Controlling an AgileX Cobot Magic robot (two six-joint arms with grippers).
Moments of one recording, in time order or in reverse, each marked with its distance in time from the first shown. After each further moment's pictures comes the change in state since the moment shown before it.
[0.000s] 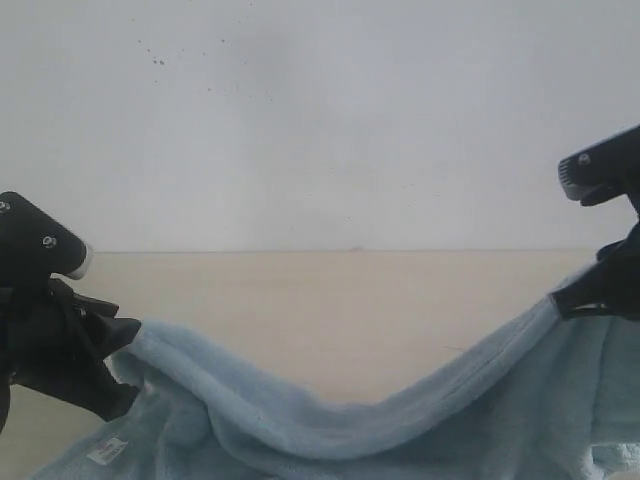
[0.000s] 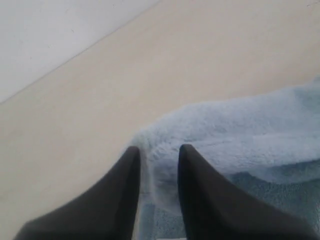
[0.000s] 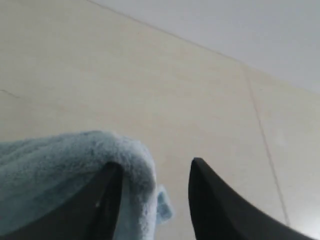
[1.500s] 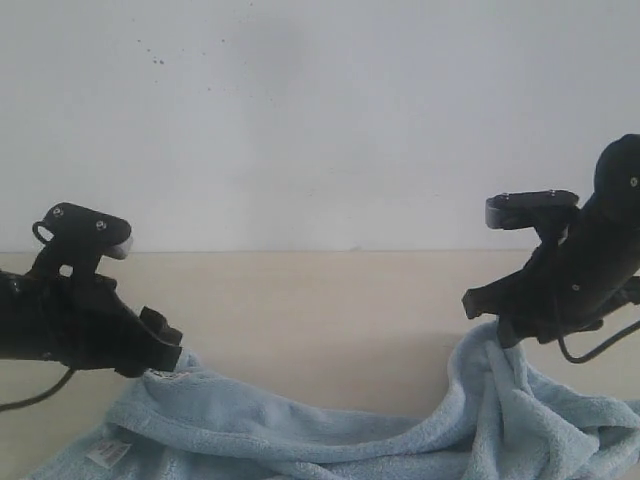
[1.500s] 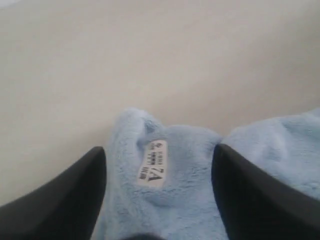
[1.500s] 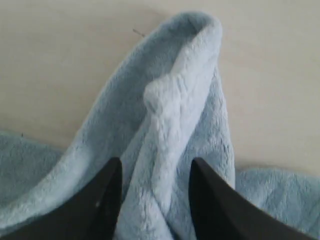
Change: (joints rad) left arm 0.084 0.265 -0.209 -0.309 0.173 0.089; right arm -0.272 0.462 -0.343 1.112 -0.094 -0.926
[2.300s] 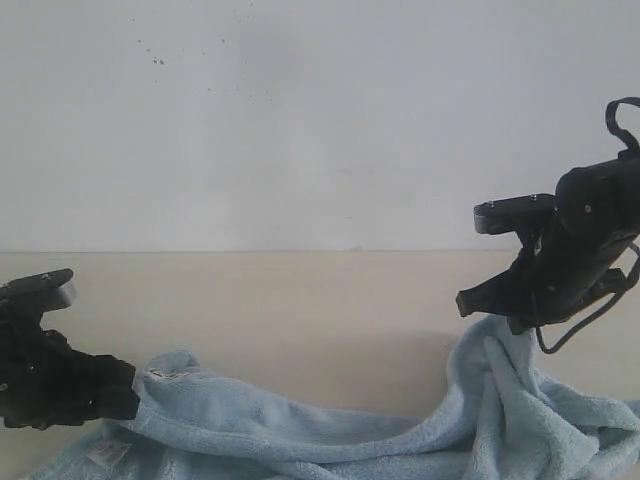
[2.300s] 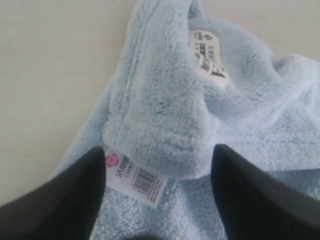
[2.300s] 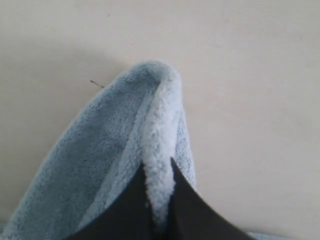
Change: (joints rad) left arm 0.230 0.124 -0.009 -0.088 0.323 -0.131; right arm -0.001 0.151 -0.091 -0.181 -0.096 0.132
